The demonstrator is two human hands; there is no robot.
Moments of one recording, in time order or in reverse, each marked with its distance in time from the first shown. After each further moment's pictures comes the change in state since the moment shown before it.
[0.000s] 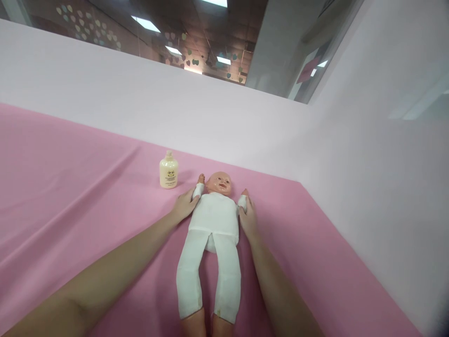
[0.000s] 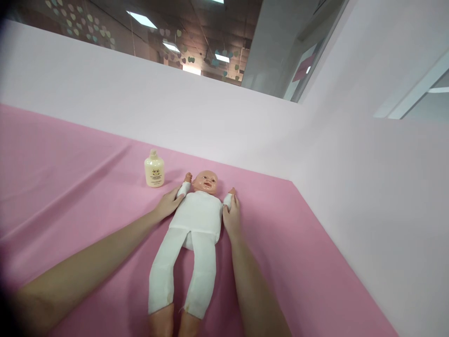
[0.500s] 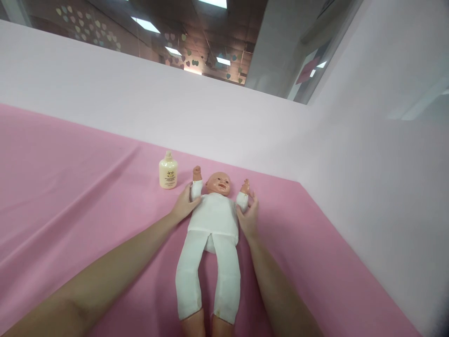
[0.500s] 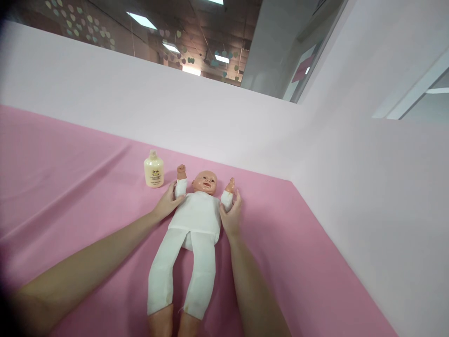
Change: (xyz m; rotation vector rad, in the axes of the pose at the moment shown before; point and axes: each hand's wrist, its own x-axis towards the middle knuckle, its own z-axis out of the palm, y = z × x) left_hand -0.003 0.005 -0.001 -0.310 0.094 0.018; right_hand -0.009 -0.042 -0.005 0.085 0.138 -0.108
